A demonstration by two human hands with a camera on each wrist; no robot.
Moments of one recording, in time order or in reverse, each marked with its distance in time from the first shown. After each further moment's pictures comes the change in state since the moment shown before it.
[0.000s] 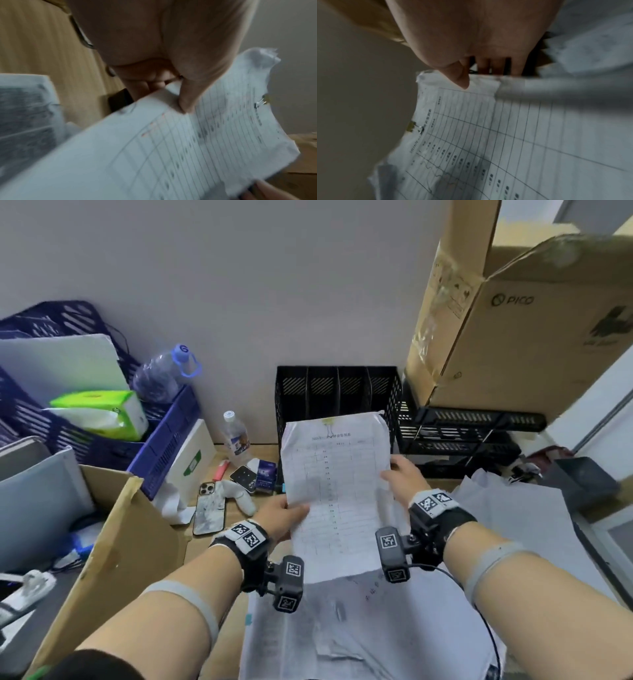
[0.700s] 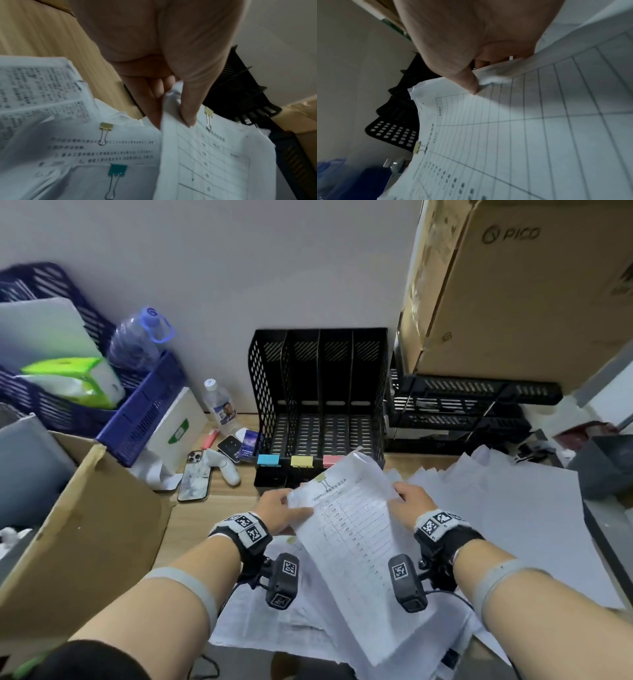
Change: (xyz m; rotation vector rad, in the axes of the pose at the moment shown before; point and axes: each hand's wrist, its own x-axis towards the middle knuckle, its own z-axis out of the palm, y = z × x) left_hand 0.009 -0.030 0.074 0.185 0.057 -0.091; right_hand 0.022 0.103 -0.067 -0.499 -0.174 0.015
